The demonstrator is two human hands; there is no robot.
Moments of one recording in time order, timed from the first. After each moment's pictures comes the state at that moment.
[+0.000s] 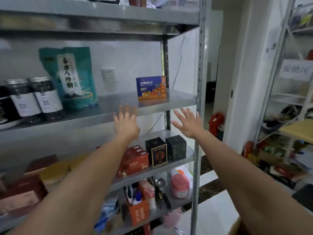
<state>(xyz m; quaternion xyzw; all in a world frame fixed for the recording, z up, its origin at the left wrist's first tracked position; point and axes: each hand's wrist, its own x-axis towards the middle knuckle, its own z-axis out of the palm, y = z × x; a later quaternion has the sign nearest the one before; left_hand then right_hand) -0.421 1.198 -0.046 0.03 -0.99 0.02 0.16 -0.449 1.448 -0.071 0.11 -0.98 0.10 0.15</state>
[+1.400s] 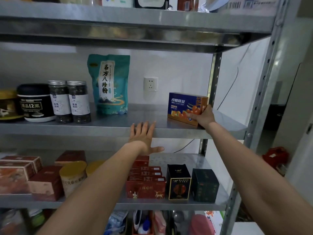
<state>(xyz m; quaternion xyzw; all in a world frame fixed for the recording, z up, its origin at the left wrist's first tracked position) -0.494 1.168 -0.056 0.09 -0.99 0.05 0.12 -0.636 1.386 0.006 0.15 -0.79 0.59 0.12</state>
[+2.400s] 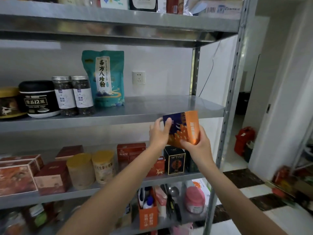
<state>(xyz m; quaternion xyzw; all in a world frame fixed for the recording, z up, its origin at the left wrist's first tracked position) -0.382 1.252 -0.047 0.03 -0.78 -0.59 0.20 -0.367 1.386 -0.075 0.16 -0.73 0.64 0.18</state>
